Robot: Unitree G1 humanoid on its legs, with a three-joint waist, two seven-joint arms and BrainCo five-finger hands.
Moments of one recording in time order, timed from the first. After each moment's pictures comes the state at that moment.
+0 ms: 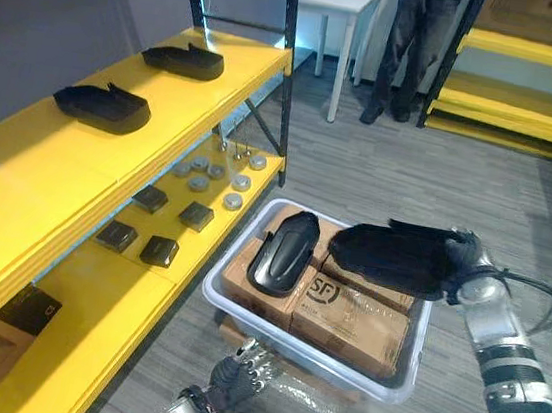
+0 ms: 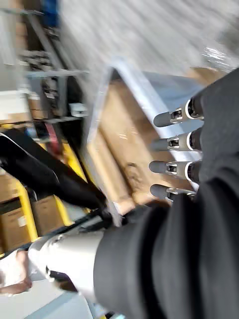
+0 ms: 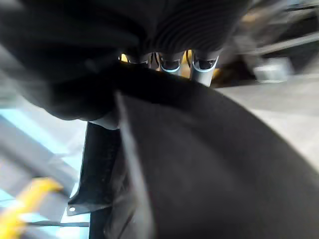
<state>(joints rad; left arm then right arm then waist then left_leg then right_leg) -0.05 0.17 -0.26 0.34 -1.16 0.42 -0.29 -0.70 -0.54 0.10 0.46 -0.30 0.22 -0.15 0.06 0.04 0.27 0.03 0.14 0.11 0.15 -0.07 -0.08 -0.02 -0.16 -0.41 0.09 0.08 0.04</state>
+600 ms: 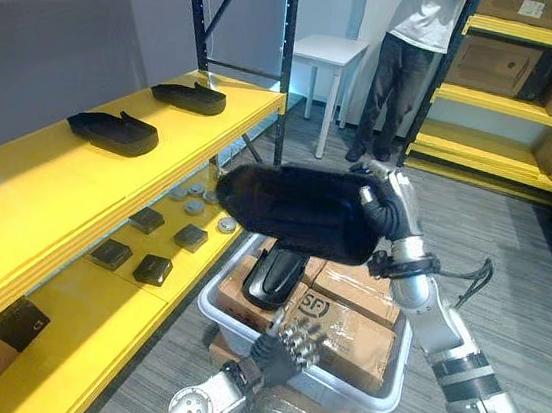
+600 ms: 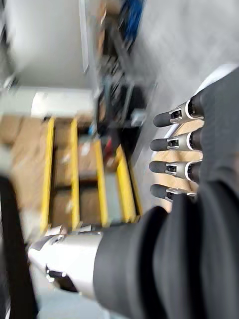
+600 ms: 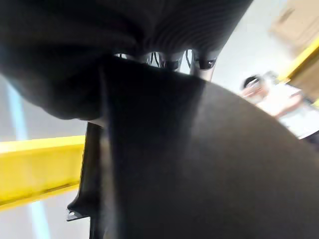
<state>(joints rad) -0.21 0.13 -0.39 0.33 -1.59 0.26 -0.18 -0.60 -0.44 0.30 0.16 -0.42 -0.25 -0.31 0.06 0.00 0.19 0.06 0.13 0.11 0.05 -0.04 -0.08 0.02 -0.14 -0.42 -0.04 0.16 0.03</state>
